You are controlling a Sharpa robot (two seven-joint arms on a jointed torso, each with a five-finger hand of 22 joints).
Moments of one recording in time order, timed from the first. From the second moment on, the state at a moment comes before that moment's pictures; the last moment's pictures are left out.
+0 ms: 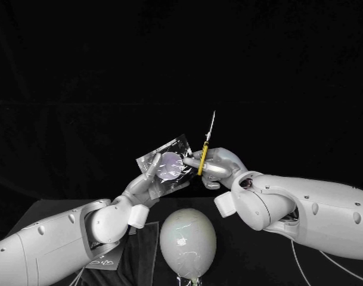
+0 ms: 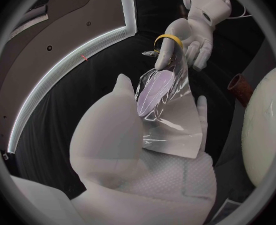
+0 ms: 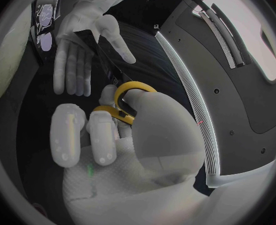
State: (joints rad) left arm 1.27 -0.59 -0.05 1.26 0.41 0.19 0.34; left_hand 1.33 -0.18 -0.11 0.30 0.06 0.43 0.16 0.11 0.16 0.73 0.25 0.06 0.06 0.74 0.21 0.10 0.15 0.16 0.69 0.29 0.13 0.06; right arm 1.45 -0.75 -0.12 1.60 -0.14 -0.52 0.25; right_hand 1.28 -0.02 0.58 0.05 0.05 1.04 0.08 0.25 0.60 1.17 0.11 0.63 1.20 1.46 -0.06 1.50 1.31 0.04 1.46 0.04 1.39 1.31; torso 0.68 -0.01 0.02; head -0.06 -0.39
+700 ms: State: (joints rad) left arm 1.27 -0.59 -0.05 1.24 0.35 0.19 0.35; left_hand 1.65 -0.03 0.06 0.25 0.05 0.89 0.21 0.29 0.27 1.00 0.17 0.12 0.07 0.95 0.15 0.17 0.19 0.17 0.89 0.28 0.16 0.07; right arm 1.44 -0.73 -0.13 1.58 -0.13 -0.51 0.25; right_hand 1.27 -0.02 0.58 0.05 0.05 1.04 0.08 0.25 0.60 1.17 0.11 0.63 1.20 1.46 -0.06 1.50 1.31 0.04 1.46 0.04 1.39 1.31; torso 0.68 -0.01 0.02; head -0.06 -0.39
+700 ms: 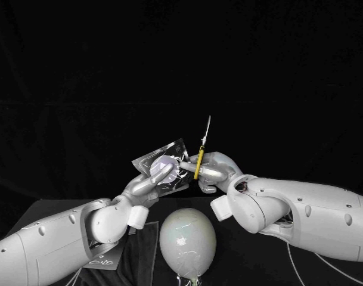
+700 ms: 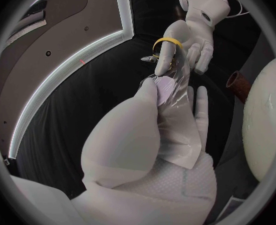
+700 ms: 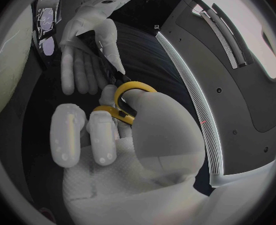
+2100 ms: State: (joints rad) left arm 1.27 -0.58 -0.05 1.25 0.21 -0.02 0.38; left_hand 1.56 -0.01 0.38 0.22 0.05 0.95 0.14 0.42 0.27 1.24 0.09 0.21 0.13 1.00 0.06 0.55 0.49 0.17 0.97 0.23 0.30 0.16; right arm 1.40 -0.91 -0.16 1.63 -0.15 -0.52 0.22; right_hand 1.17 -0.16 0.44 0.12 0.05 0.92 0.16 0.14 0.56 1.23 0.08 0.13 0.50 1.47 0.00 1.43 1.24 0.07 1.37 0.11 1.20 1.31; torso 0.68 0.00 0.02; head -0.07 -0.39
